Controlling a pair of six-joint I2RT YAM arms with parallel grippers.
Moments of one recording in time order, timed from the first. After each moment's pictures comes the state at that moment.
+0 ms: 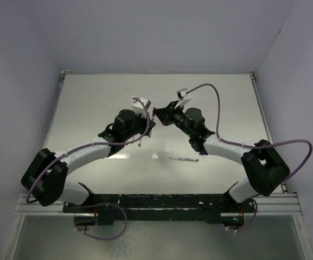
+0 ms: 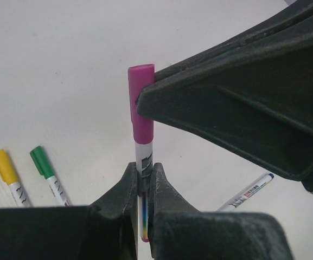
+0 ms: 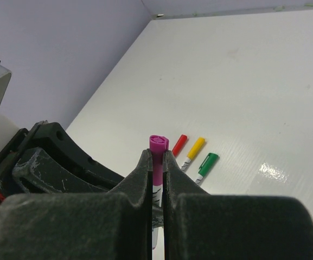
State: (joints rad) left arm -0.67 1.39 0.77 0.31 0.02 -0.29; right arm 0.67 1.50 0.77 0.68 -0.08 0.52
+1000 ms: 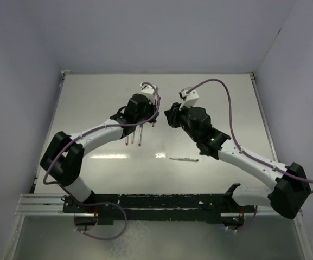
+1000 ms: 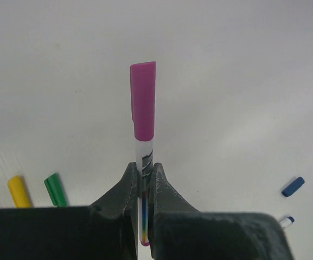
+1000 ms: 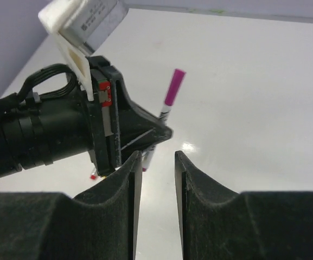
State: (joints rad) left arm -0.65 1.59 1.06 0.13 -0.03 -0.31; right arm 0.77 1.25 0.89 0.16 0.24 0.31
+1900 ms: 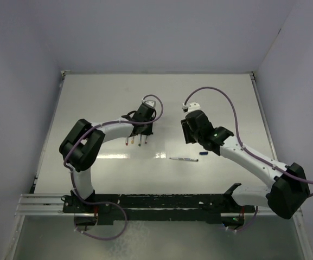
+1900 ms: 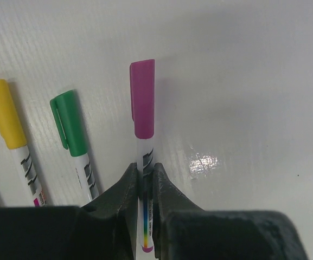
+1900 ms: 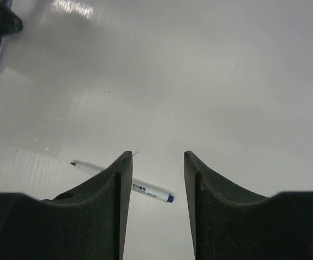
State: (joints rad) left arm -0.64 1.87 1.13 -0.15 -0.16 -0.42; right arm 0.68 1.22 0.91 -0.47 0.39 0.25
